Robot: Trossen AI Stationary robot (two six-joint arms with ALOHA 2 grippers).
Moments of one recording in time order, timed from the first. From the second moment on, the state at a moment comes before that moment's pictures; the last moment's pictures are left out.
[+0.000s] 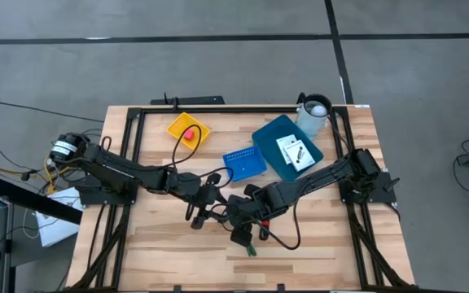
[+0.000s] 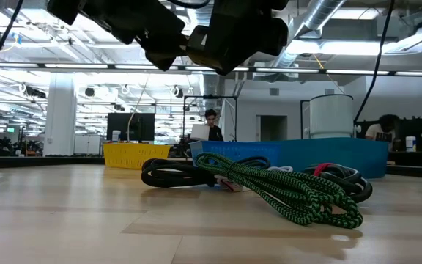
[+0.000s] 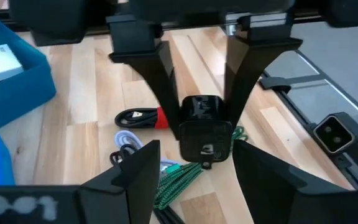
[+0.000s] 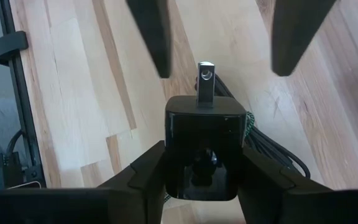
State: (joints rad) left arm -0.22 1.44 0.78 0.22 0.11 -0.04; right arm 0.35 1.97 1.68 -0.81 0.09 0.60
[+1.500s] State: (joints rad) left arm -0.24 1.49 0.78 0.29 0.13 -0.04; right arm 0.35 1.97 1.68 -0.80 0.11 0.60
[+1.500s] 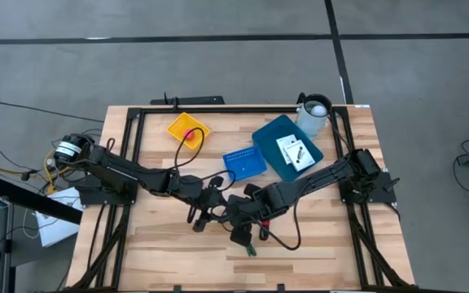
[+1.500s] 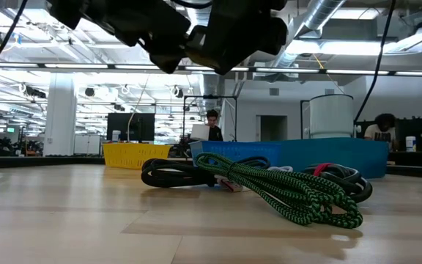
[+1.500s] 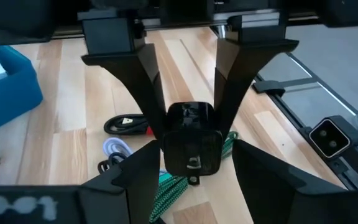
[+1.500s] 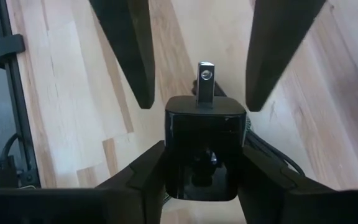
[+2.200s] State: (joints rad) left arm -0.24 1.49 0.78 0.26 0.08 0.00; right arm 0.36 1.97 1.68 -0.81 0.11 0.59
